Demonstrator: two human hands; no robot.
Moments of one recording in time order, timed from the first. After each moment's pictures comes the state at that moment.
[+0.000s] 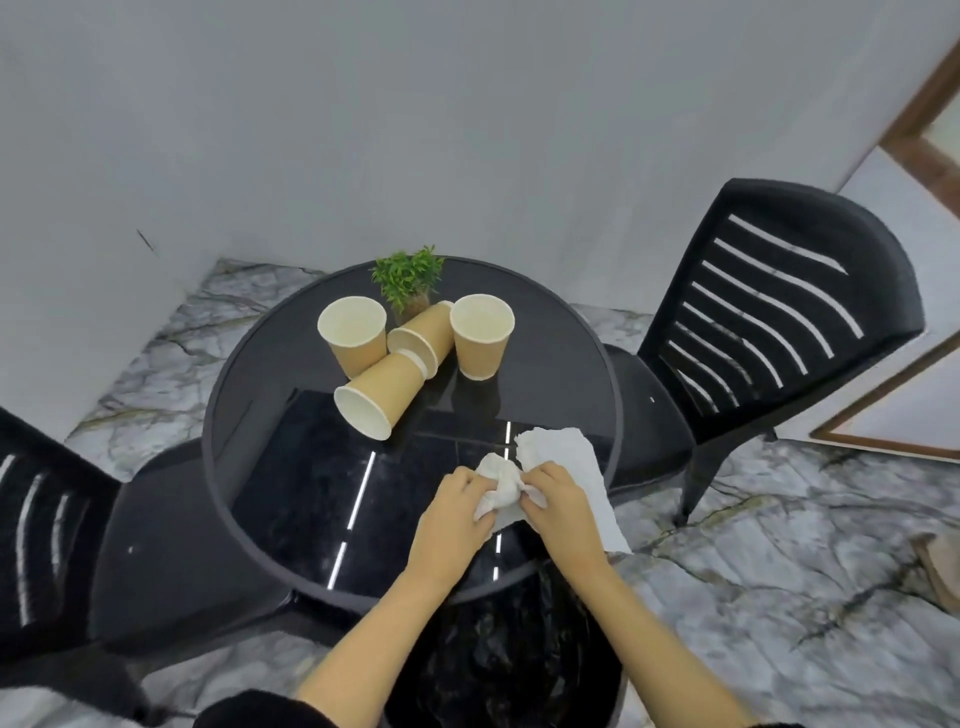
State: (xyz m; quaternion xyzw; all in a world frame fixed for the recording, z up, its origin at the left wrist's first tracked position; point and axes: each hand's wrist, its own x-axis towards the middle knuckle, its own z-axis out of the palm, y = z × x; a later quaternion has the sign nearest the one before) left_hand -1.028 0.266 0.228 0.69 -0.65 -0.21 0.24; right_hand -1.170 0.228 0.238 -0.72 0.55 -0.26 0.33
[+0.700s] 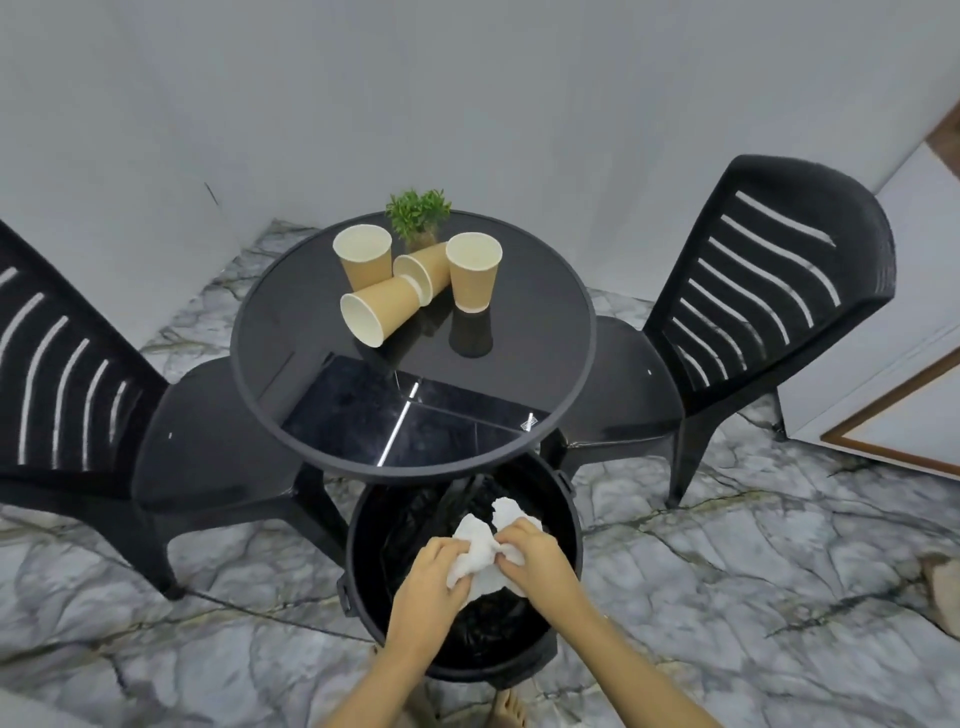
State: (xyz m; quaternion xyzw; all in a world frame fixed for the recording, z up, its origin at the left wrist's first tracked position) left_hand -1.128 0.440 0.183 0.77 -0.50 -0.29 0.25; right_hand -1.263 0.355 0.189 -0.79 0.47 -0.09 0.38
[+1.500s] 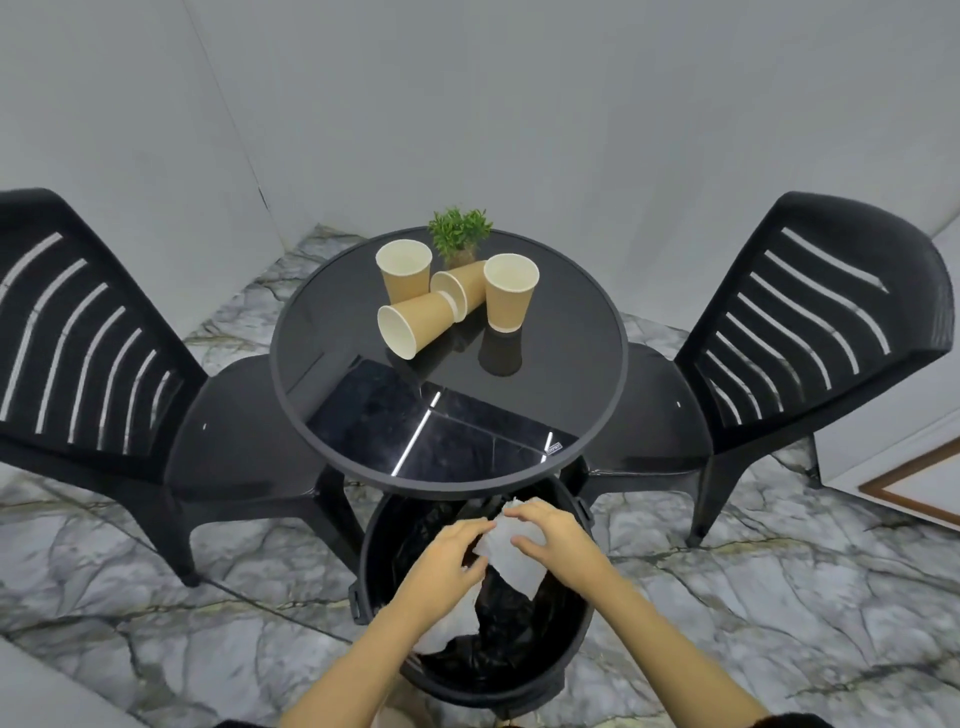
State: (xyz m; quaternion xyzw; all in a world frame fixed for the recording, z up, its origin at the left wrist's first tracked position) left_hand -1.100 0.405 0.201 0.71 -0.55 -0.36 0.24; right_hand -1.254 0.300 0.217 -0.84 0.38 -0.04 0.39
